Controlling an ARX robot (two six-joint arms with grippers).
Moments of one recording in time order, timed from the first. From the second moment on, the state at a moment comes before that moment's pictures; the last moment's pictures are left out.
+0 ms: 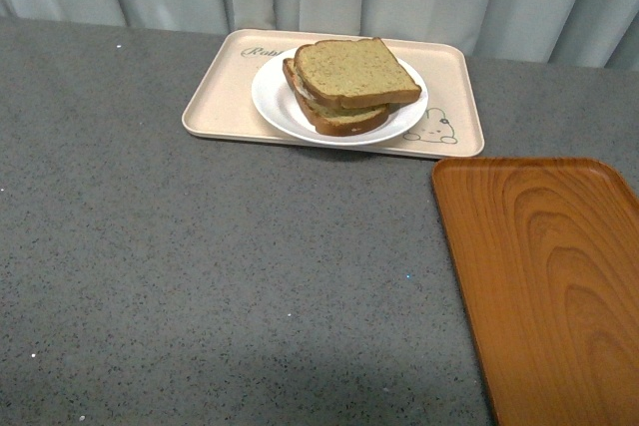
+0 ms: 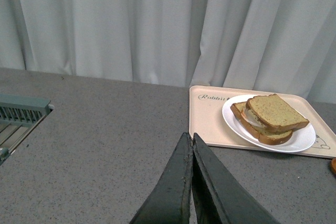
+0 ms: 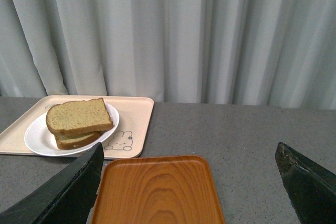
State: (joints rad) left arm 0.00 0.23 0.02 0.23 0.00 -0.01; right arm 0.00 0.00 0.01 0.00 0.00 0.00
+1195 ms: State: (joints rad) left arm 0.00 0.00 0.02 0.00 0.00 -0.01; right arm 0.00 0.00 0.01 0.00 0.00 0.00
